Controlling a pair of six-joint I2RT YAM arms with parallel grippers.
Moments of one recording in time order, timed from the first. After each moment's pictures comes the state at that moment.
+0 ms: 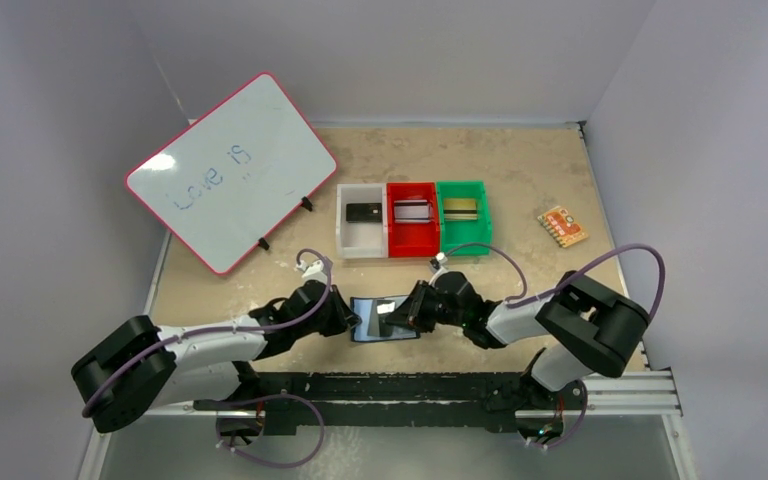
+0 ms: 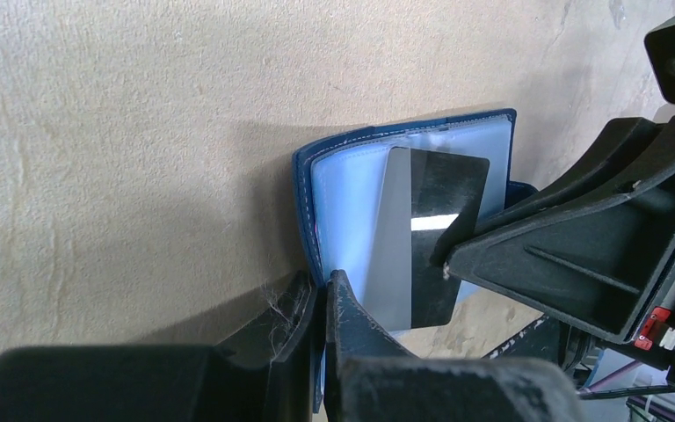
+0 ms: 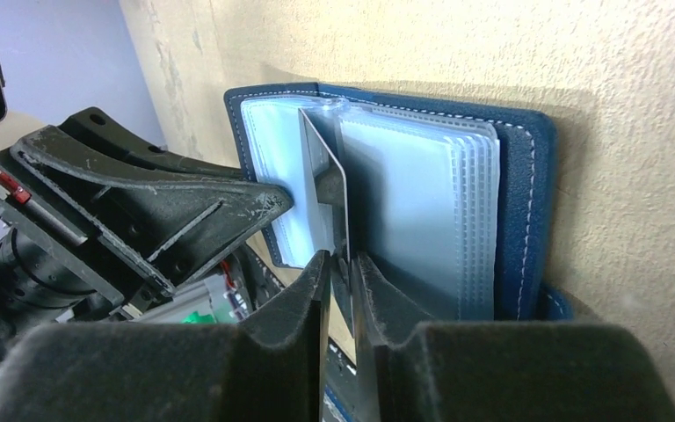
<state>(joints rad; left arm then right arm) -0.88 1.13 0.25 0.17 -0.08 -1.04 0.87 1.51 0.30 0.63 -0.20 1.26</state>
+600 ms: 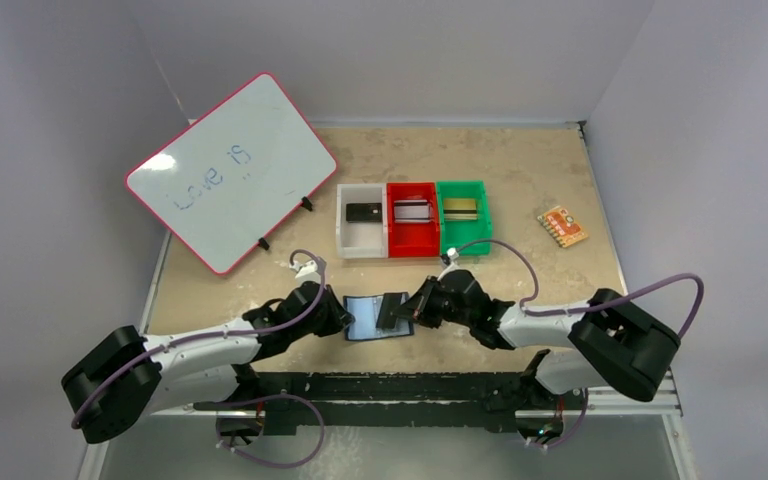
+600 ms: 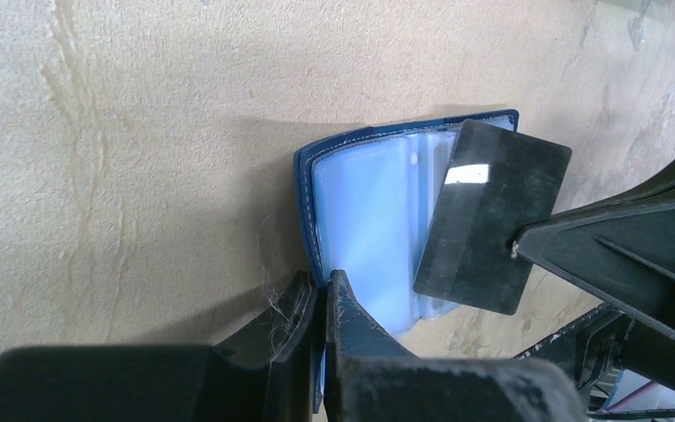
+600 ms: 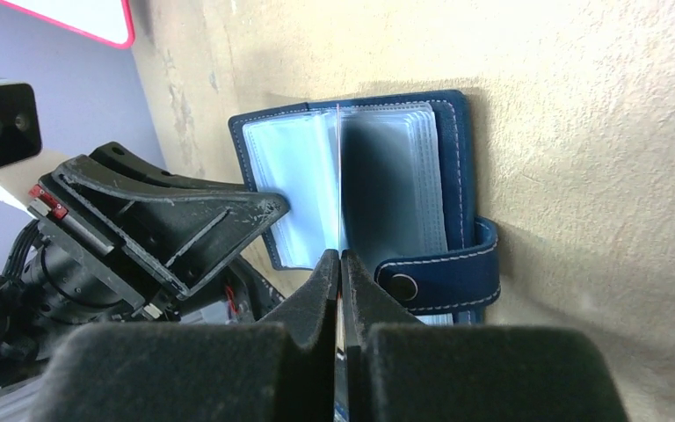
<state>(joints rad) -0.88 1.05 0.26 0.06 -0.15 -1.03 0.86 1.36 0.30 0.48 -0.10 1.27</state>
